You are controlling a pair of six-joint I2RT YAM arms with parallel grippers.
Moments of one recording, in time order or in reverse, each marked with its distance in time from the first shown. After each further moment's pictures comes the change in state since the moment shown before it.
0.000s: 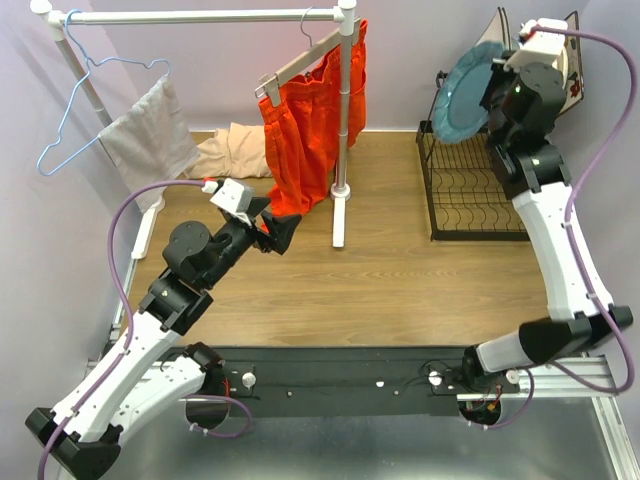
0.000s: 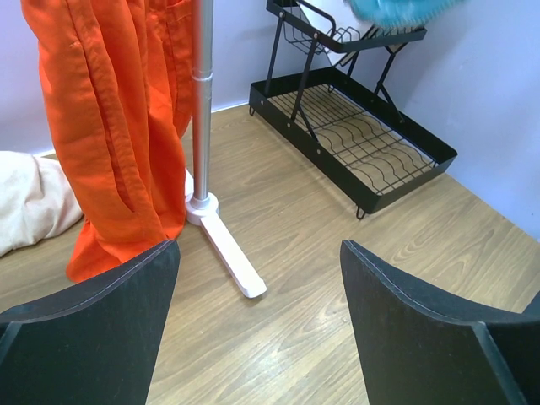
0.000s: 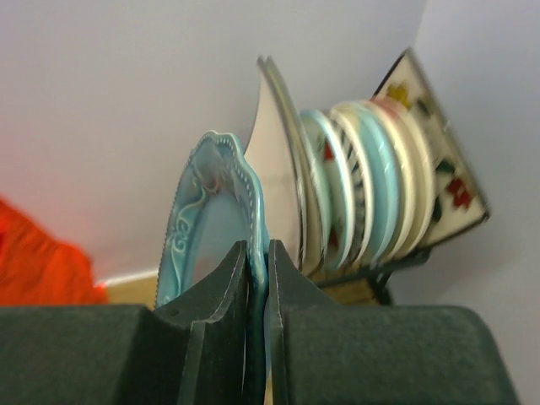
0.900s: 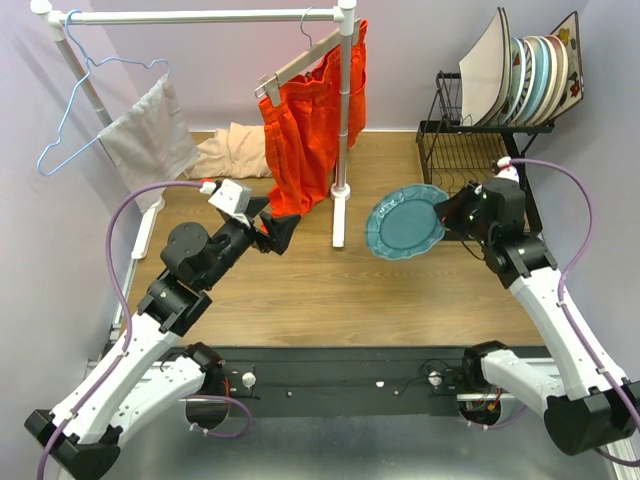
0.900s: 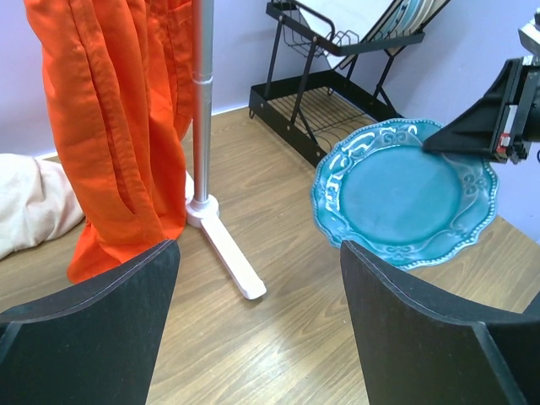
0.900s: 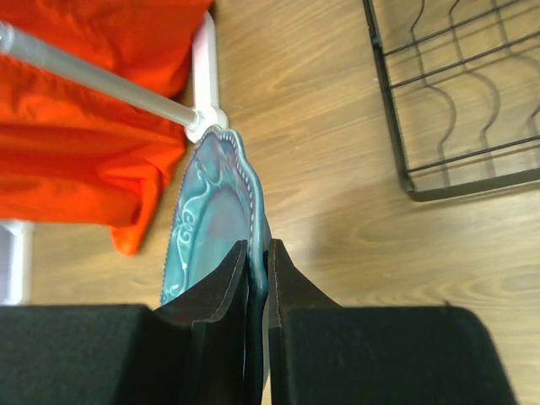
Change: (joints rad) left arm 0.000 -0.015 0.000 0.000 0.000 0.002; right arm 0.001 -0.495 -0.834 -0.247 -0.429 0.708
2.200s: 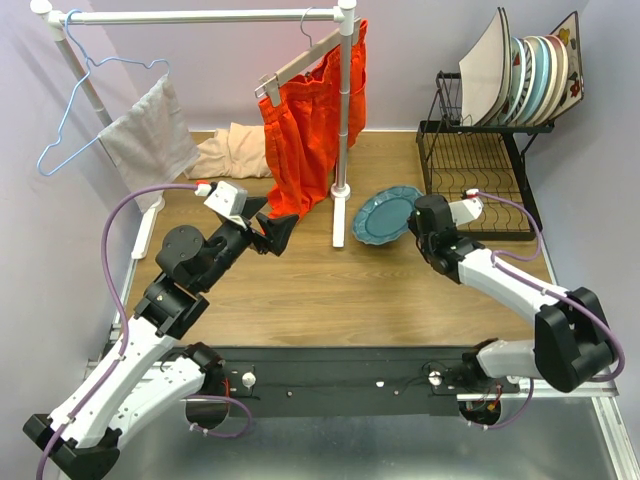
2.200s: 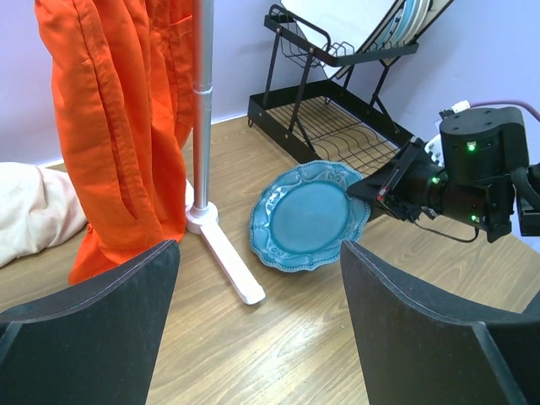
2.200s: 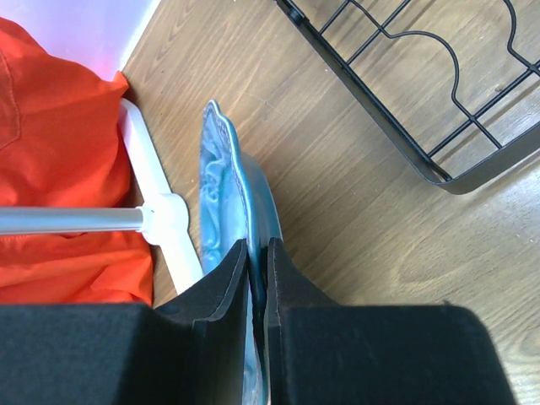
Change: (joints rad) left arm 0.000 -0.020 0.000 0.000 0.000 0.000; right arm 0.229 0.326 -0.242 0.461 0.529 0.486
